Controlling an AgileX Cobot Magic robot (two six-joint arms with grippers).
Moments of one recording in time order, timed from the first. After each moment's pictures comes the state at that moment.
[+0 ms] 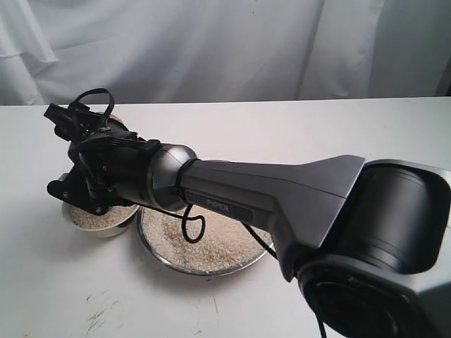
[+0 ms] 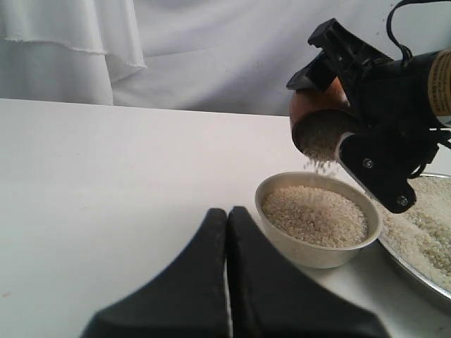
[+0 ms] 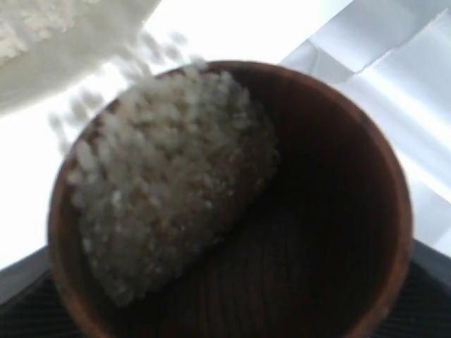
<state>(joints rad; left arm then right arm) 0.01 0.01 0.00 -0.04 0.29 0.01 1.10 2.44 -2.03 -1.29 0.53 -0.82</state>
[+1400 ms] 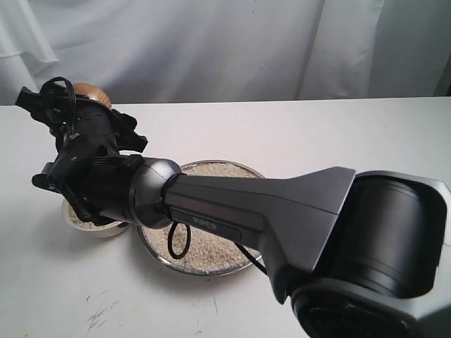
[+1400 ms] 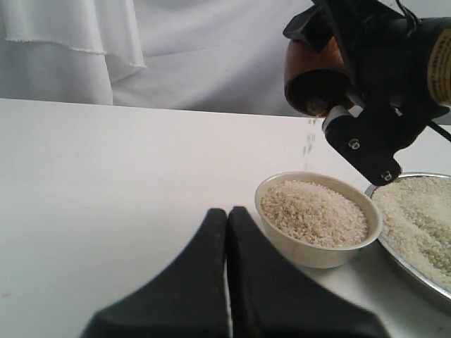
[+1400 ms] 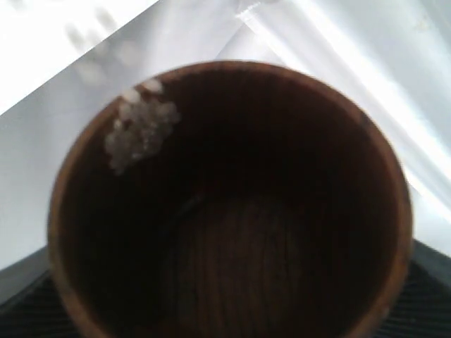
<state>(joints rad) 0.01 0.01 0.00 -0.04 0.29 0.01 1.16 2.44 -2.03 -1.73 0.65 -0.55</state>
